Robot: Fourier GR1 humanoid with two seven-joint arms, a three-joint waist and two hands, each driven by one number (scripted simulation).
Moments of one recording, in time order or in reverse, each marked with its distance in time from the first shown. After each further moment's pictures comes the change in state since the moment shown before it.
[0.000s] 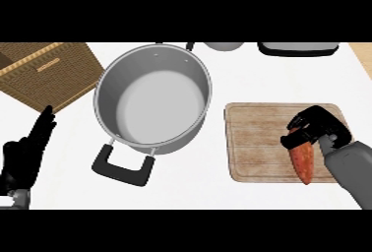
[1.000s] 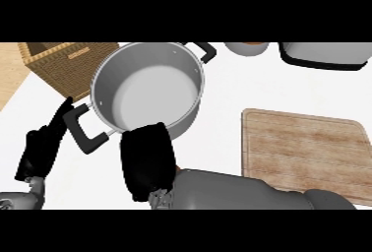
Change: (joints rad) left arm -0.085 -0.025 -0.053 0.025 -0.028 -0.052 0.023; right arm -0.555 0.570 0.594 -0.064 0.348 -0.016 0.008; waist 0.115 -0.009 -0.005
